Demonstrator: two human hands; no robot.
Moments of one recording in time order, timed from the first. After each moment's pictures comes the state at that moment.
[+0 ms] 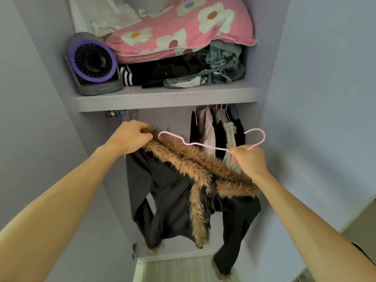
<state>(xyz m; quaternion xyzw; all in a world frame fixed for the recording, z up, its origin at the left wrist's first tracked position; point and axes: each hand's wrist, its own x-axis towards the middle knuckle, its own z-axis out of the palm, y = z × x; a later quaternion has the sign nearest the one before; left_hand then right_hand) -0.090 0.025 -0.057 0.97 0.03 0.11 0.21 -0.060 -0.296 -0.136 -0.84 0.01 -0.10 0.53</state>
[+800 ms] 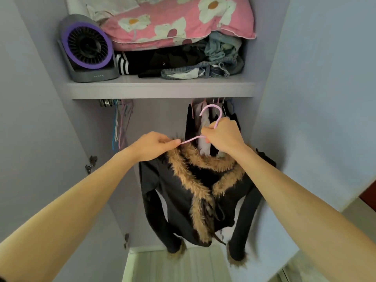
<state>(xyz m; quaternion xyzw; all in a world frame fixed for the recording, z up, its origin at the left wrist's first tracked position) -0.092 -0.018 -0.103 0.96 -0.05 -0.01 0.28 -0.058 -0.248 -0.082 -0.92 -0.13 -0.09 0.37</state>
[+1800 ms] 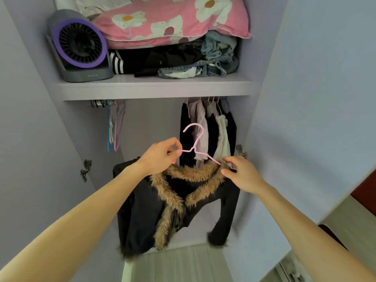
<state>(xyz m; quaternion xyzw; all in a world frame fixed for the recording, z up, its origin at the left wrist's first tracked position) -0.089 -0.014 -0.144 0.93 -0.15 0.03 0.33 -0.085 -0.302 -0.191 -0.95 -0.12 -0.02 0.29</state>
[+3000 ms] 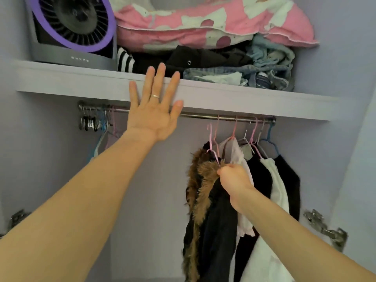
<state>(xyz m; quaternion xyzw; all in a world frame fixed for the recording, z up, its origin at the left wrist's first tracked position) 0.177 0.075 -0.160 0.88 -0.01 0.47 0.00 0.166 -0.136 -0.252 -0.79 0.03 -0.06 0.61</state>
